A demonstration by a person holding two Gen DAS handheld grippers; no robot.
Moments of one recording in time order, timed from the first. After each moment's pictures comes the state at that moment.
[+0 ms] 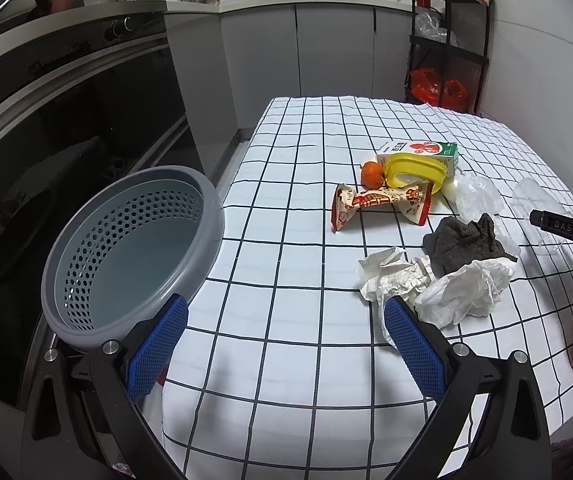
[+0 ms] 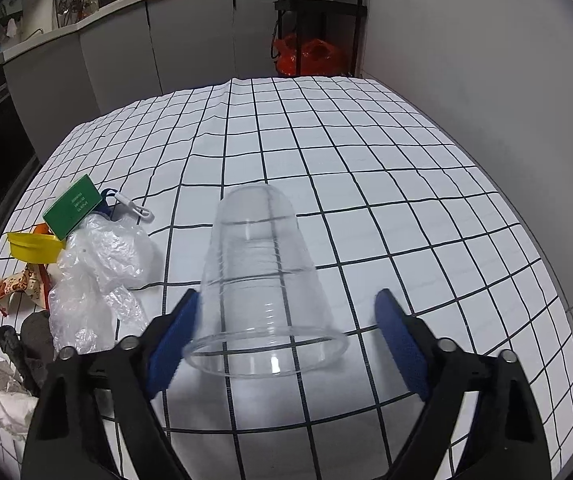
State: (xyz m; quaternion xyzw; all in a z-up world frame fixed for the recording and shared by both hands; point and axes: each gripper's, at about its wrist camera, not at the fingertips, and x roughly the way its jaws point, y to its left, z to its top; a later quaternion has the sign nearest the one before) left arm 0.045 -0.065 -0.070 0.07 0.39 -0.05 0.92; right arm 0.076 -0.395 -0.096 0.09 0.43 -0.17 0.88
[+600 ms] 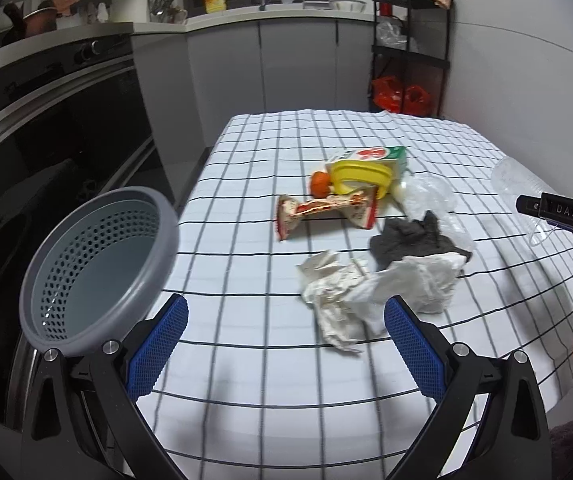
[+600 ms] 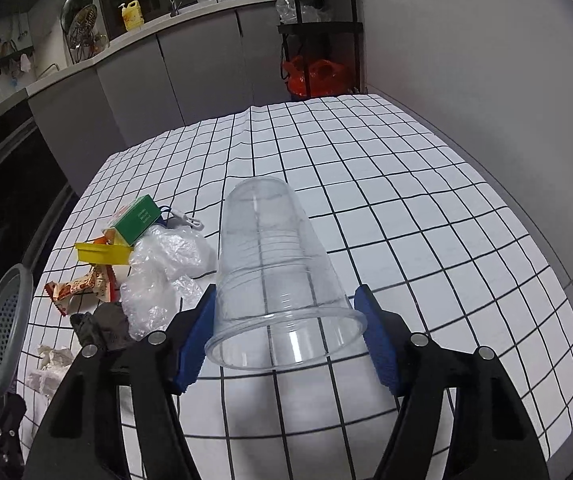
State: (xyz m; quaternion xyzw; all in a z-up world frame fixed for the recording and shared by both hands) left arm 0.028 -0.095 -0.066 0.07 0.36 -0.11 0.92; right arm 0.023 -0.386 -0.058 0.15 0.39 -0.14 0.90
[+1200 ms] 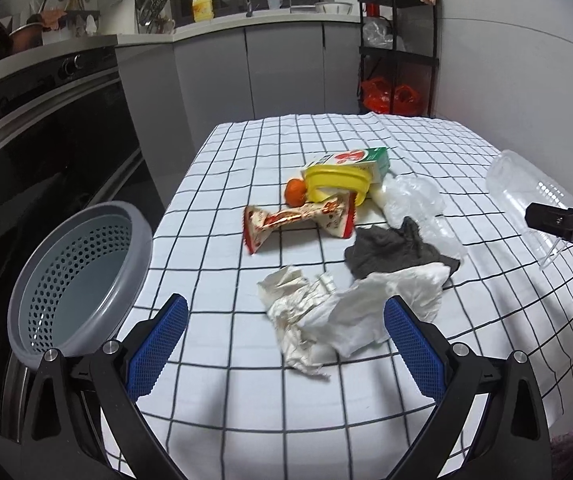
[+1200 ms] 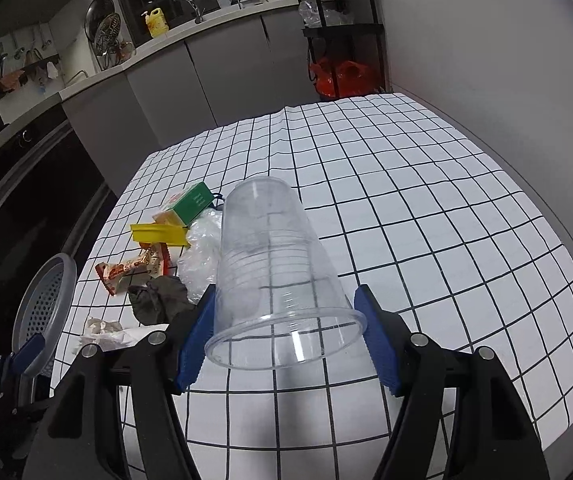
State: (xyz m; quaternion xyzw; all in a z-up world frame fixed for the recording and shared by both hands) left arm 0.034 -0.125 -0.075 0.09 0.34 -0.12 0.93; right arm -0.006 -0.360 -0.047 0.17 0.38 -0.08 0.91
